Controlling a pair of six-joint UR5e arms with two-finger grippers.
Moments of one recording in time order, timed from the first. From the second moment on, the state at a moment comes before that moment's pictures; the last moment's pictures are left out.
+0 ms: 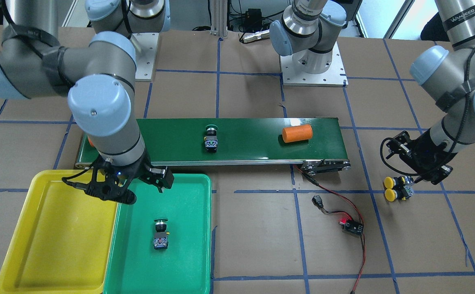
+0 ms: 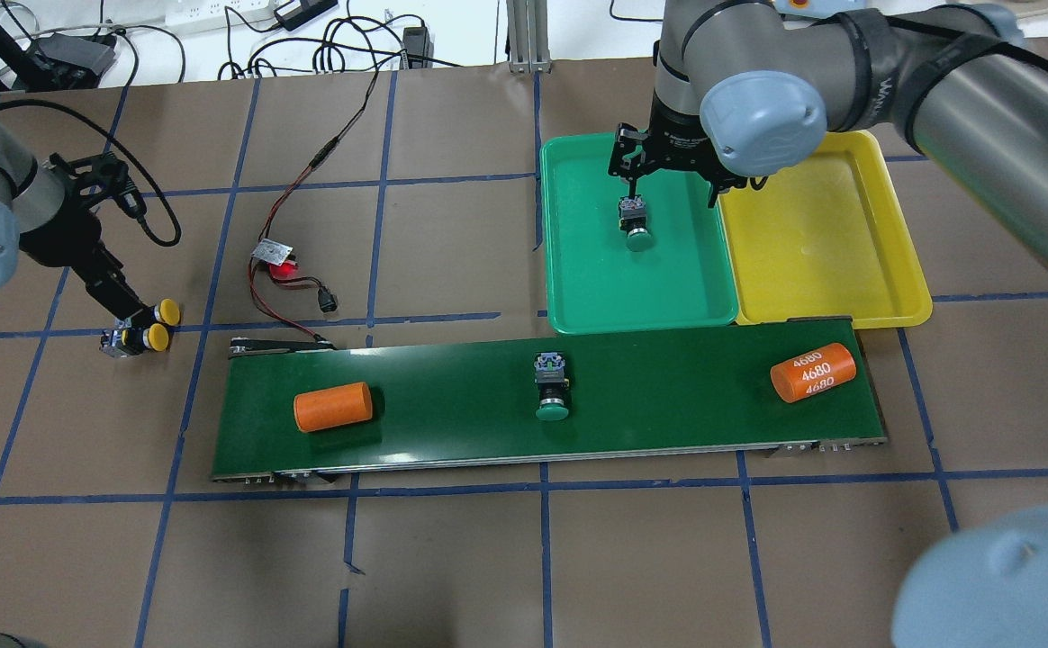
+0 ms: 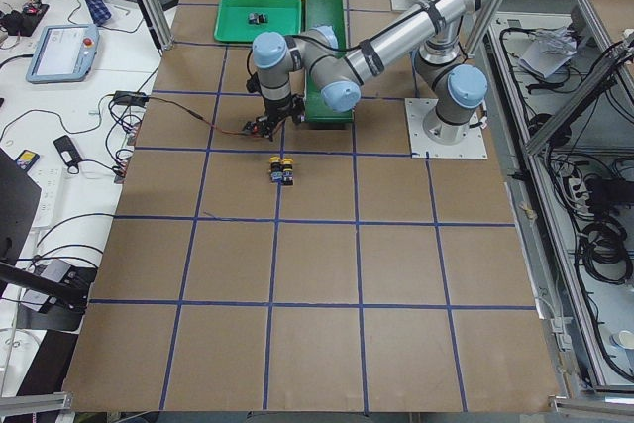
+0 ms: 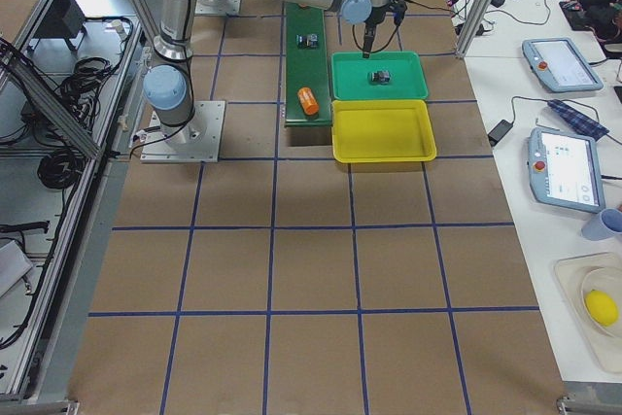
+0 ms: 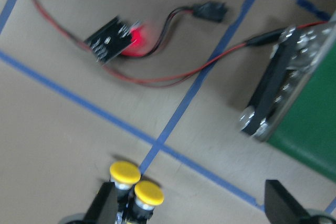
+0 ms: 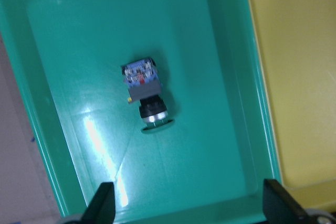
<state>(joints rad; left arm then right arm) -1.08 -1.84 -1.80 -1.13 1.61 1.33 1.71 -1.24 1.53 -1.86 -1.60 0.35</state>
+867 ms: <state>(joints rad) -0.96 -2.00 -1.83 -0.97 1.62 1.44 1.77 -1.52 1.89 -1.90 -1.54 0.37</state>
